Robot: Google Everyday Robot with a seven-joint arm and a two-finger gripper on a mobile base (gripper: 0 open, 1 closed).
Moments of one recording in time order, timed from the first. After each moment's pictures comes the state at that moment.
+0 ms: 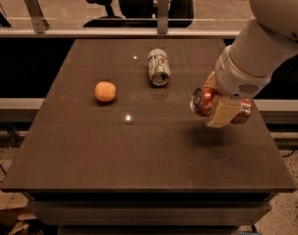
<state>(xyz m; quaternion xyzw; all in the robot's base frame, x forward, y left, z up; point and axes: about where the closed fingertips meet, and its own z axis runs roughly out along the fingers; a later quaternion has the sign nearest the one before) 0.471 -0.150 0.880 -0.69 0.71 0.00 0.14</state>
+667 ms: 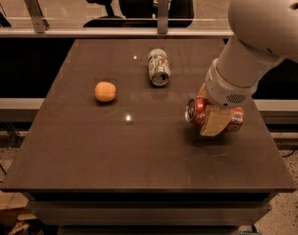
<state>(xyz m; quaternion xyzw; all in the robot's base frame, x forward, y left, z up) 0.470 -0.141 0.849 -0.70 0.70 0.01 0.11</state>
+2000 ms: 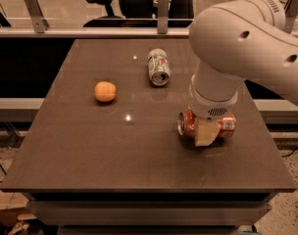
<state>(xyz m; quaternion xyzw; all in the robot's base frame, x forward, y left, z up) 0.459 -0.127 0.826 -0.72 0.68 -0.05 0.06</state>
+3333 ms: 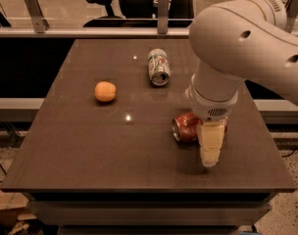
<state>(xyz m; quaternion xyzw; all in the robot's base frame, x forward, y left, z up) 0.458 -0.126 0.828 -0.73 0.68 -0.05 0.06</state>
